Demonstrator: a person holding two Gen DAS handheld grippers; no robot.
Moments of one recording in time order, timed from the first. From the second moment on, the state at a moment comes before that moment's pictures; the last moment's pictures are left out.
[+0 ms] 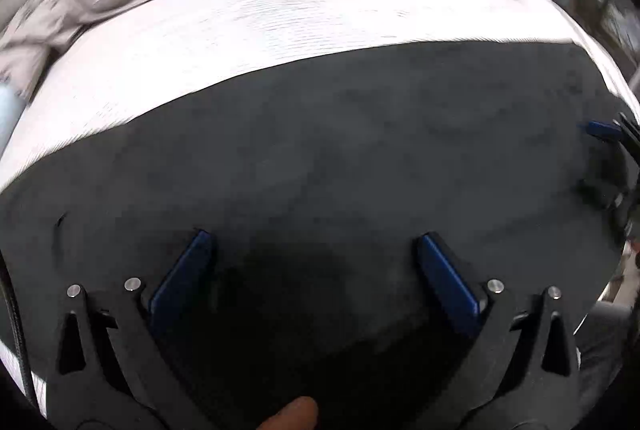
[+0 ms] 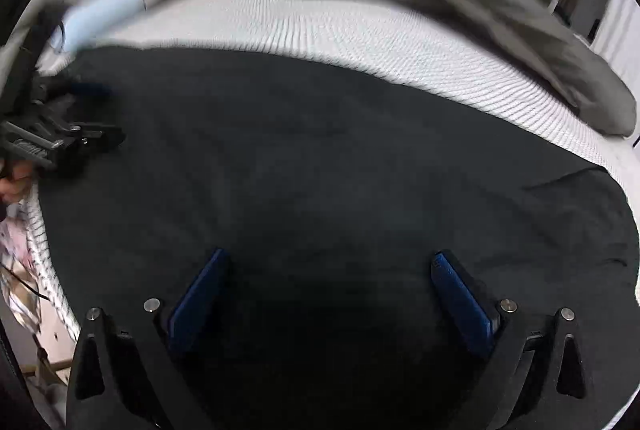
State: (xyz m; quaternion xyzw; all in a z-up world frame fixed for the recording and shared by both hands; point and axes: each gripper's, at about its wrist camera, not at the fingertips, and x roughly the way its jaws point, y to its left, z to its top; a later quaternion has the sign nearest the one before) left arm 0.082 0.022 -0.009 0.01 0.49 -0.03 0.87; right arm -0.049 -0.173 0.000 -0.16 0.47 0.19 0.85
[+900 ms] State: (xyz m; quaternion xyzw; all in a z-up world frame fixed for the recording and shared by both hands) left arm 0.123 -0.029 -0.011 0.00 0.51 -0.03 0.86; right arm 0.031 -0.230 -0.003 -0.11 0.47 -0.07 0.87
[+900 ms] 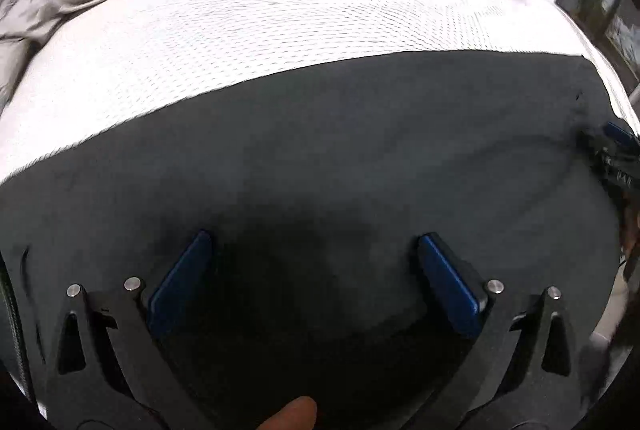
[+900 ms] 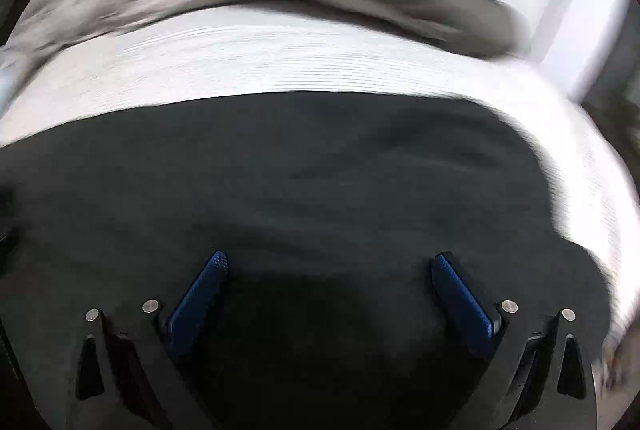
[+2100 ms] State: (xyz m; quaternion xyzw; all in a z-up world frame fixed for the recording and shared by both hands) left arm -0.010 0.192 0.008 -0.10 0.44 0.09 0.89; right arm -0.047 -0.263 0.022 -0.09 0.45 0.08 0.89
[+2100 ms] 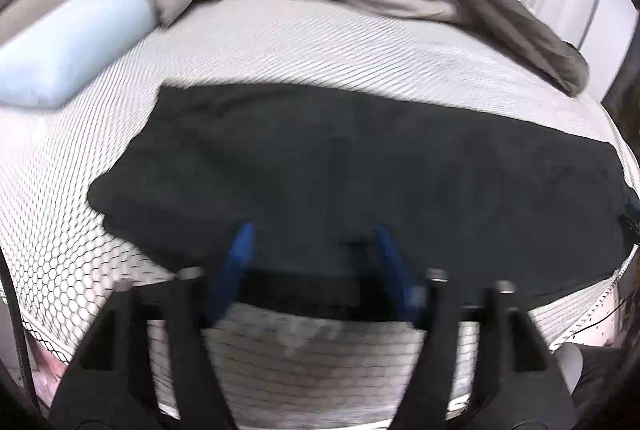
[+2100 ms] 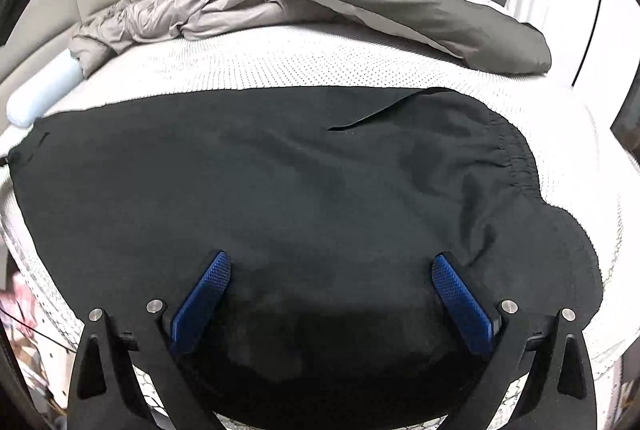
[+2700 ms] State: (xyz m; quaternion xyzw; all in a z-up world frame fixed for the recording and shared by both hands) left arm 0.036 0.229 -0.001 -0.08 0.46 0.11 0.88; right arm -0.039 -0.248 0.014 -0.09 0.45 0.09 0.88
